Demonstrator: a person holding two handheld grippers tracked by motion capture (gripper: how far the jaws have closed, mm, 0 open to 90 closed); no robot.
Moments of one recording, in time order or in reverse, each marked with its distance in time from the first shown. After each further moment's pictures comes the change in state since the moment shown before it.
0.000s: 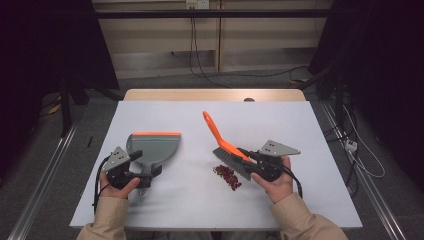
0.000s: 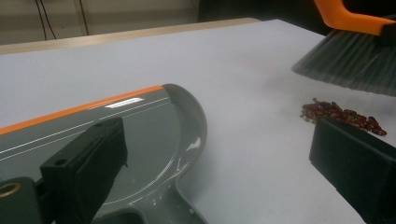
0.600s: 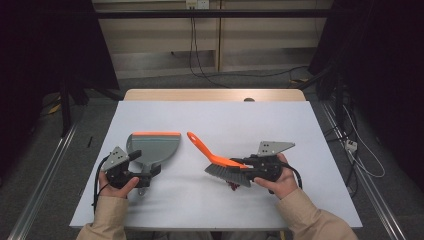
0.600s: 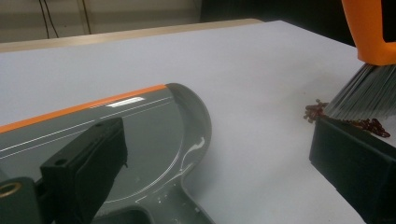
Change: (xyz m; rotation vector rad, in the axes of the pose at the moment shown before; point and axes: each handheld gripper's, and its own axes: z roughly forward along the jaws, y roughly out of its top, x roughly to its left) left arm 0.003 -0.001 0.000 -0.004 0.005 -0.009; right arm -0.011 -0.001 0.005 0.104 0.309 -0.043
